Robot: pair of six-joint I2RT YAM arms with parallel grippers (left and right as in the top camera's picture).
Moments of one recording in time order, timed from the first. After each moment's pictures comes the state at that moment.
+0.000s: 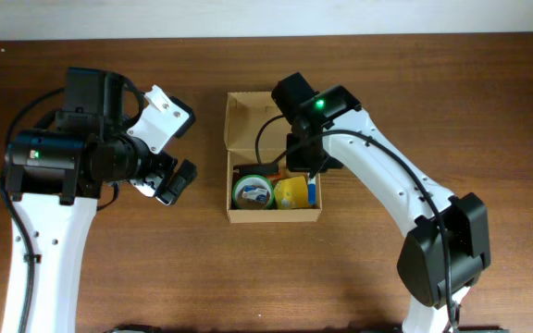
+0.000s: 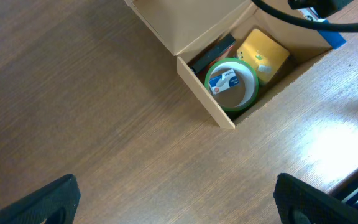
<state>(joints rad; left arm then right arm) -0.11 1.40 1.69 -1.41 0.23 0.50 0.53 1.95 1.70 -1.24 0.11 0.58</state>
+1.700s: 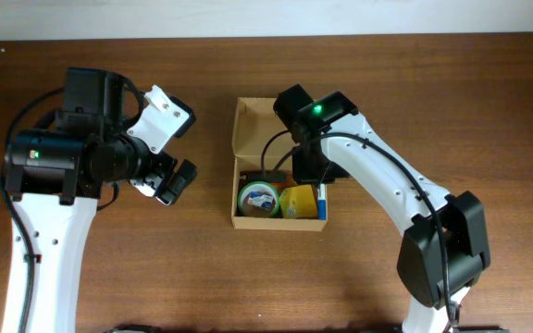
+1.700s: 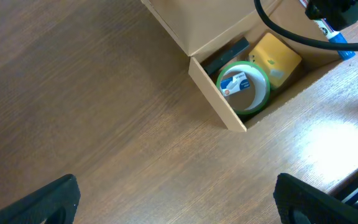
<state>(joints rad) -0.11 1.40 1.69 -1.41 0.23 0.50 0.53 1.95 1.67 -1.32 0.13 0.55</state>
